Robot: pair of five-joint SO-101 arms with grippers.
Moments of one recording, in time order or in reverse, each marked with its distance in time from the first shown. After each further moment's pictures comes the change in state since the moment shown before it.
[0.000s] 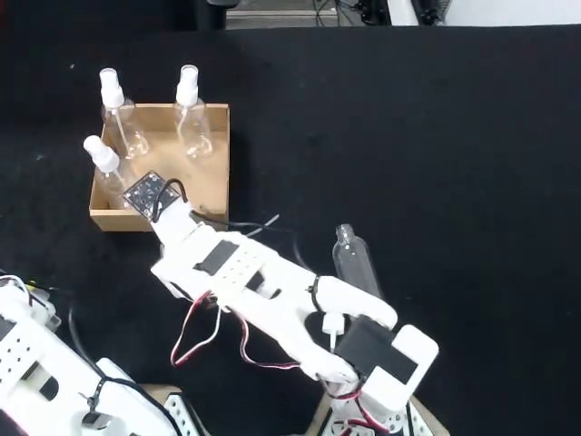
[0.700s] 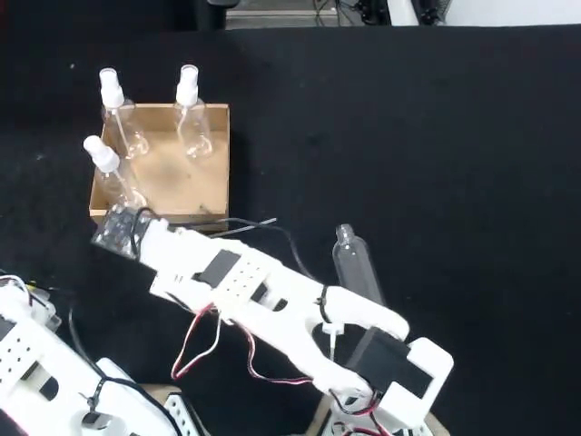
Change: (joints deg) left arm 0.0 0.0 0.0 0.0 0.0; right arm -2.6 -5.9 2.8 -4.3 23.7
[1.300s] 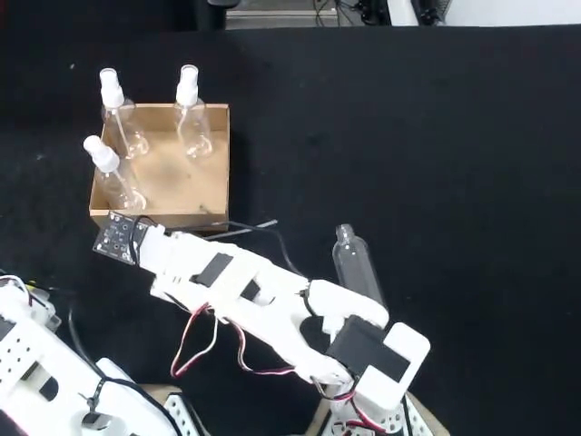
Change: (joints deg) left arm 0.0 0.0 0.0 0.0 0.0; right arm 0.2 6.9 -0.1 -4.3 1.3
